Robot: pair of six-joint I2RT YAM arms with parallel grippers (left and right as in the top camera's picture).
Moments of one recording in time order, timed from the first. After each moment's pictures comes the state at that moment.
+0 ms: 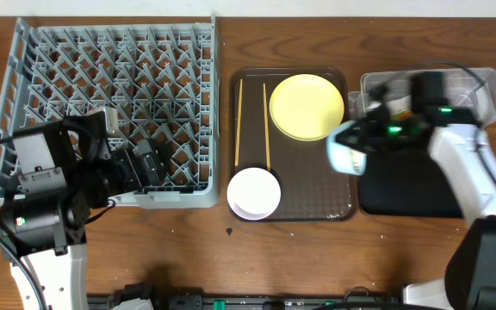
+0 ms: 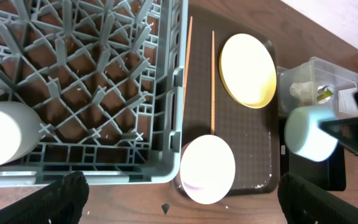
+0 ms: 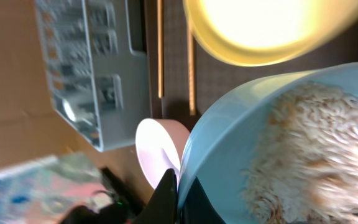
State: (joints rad) left arm 0.22 1.02 1.20 -1.13 0.52 -0.17; right arm -0.06 1.65 1.17 -0.84 -0.88 0.21
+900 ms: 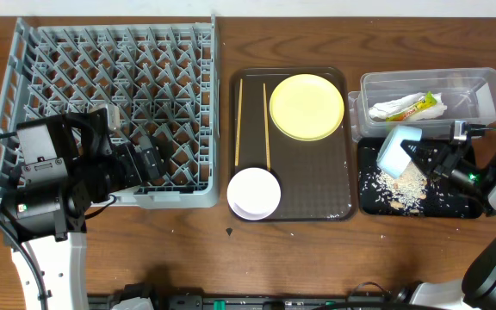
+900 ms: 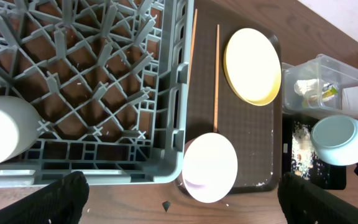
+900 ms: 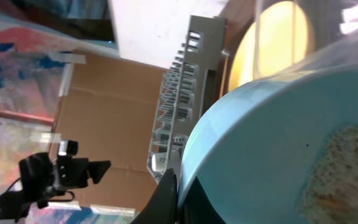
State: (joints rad) left arm 0.22 1.06 1.20 -1.13 0.52 -0.17; right arm -0.59 1.65 0.82 -0.47 -1.48 0.04
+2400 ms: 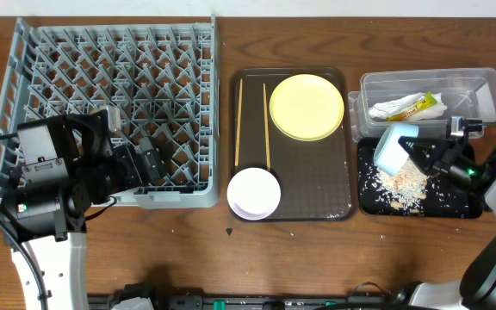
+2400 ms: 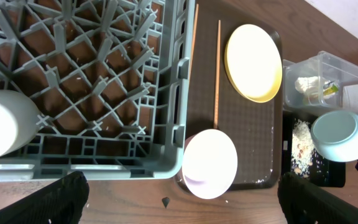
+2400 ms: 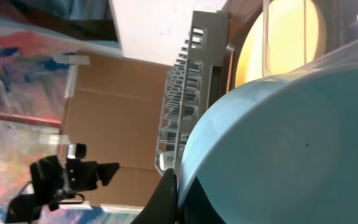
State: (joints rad) left arm 0.22 1.06 1.20 -1.15 0.52 -0.17; right arm -0.55 1.63 0.81 -0.39 -1.46 0.18
